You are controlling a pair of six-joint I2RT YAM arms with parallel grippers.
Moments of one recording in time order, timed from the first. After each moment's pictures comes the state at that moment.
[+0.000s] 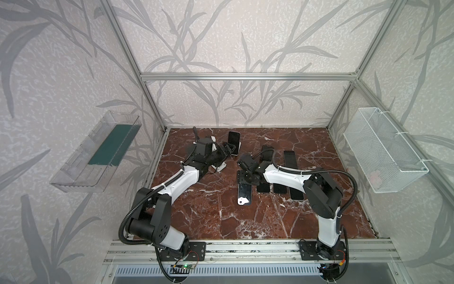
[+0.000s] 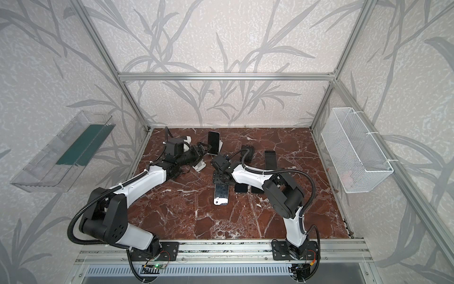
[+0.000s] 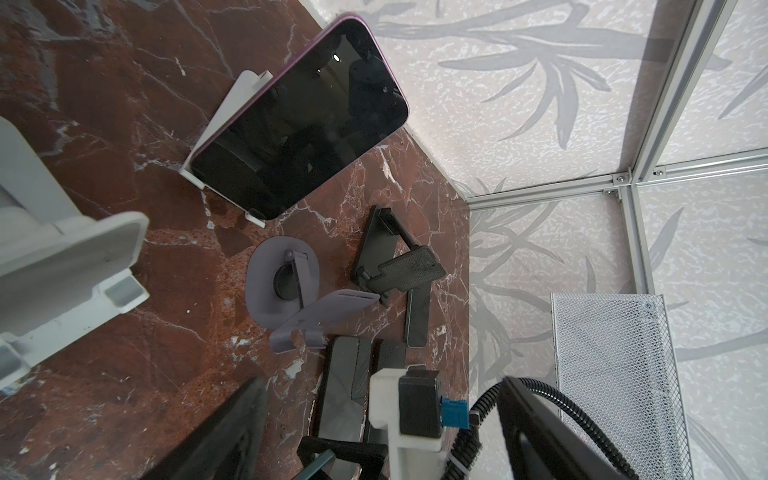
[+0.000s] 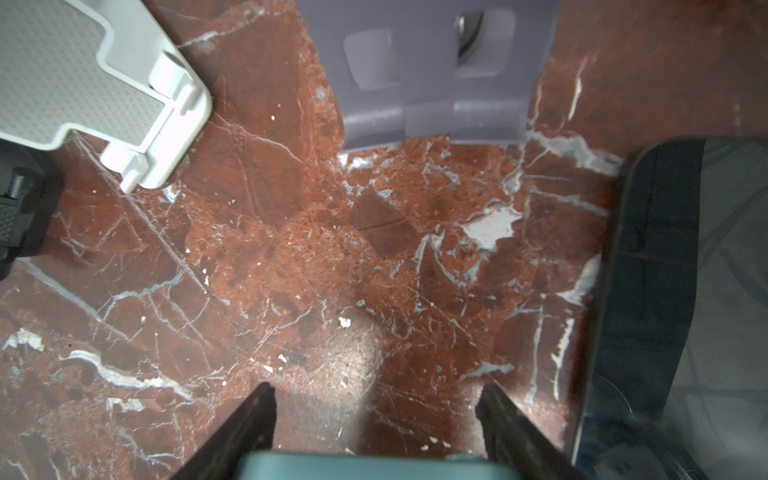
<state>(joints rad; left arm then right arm) -0.30 1.51 0.96 0.06 0.37 -1.01 0.83 1.97 1.36 -0.48 0.07 0.82</state>
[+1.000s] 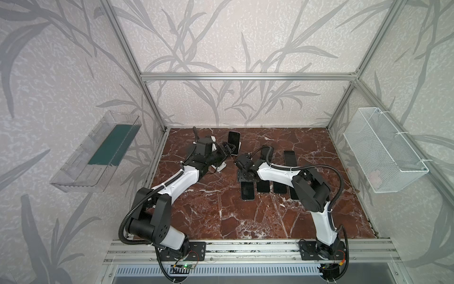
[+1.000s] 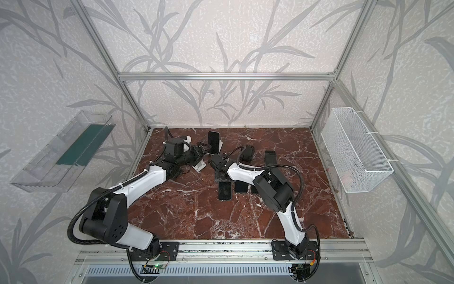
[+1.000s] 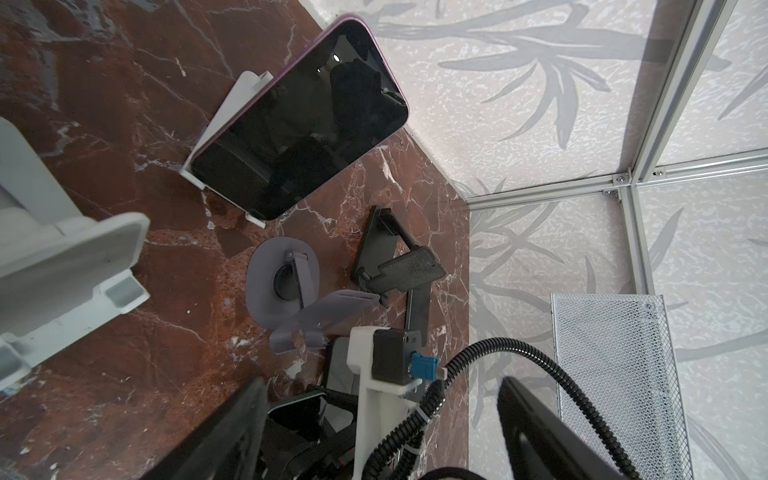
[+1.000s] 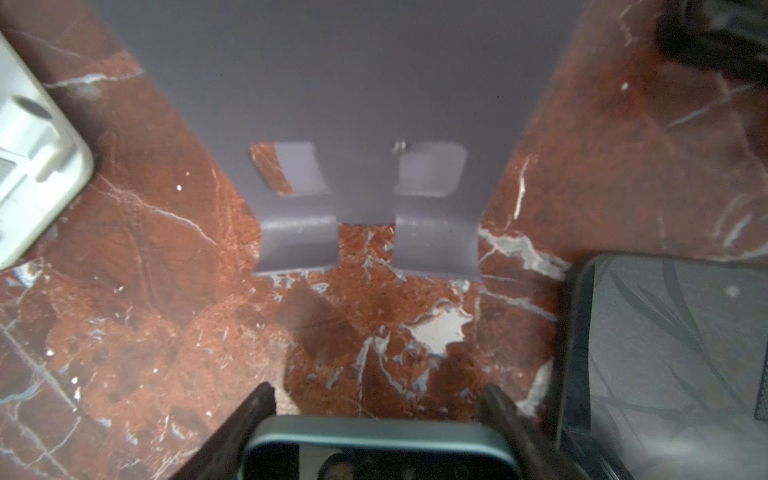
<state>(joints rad) -0.30 1.51 0.96 0.06 0.37 -1.01 0.81 2.11 1.48 -0.52 0.24 0.76</state>
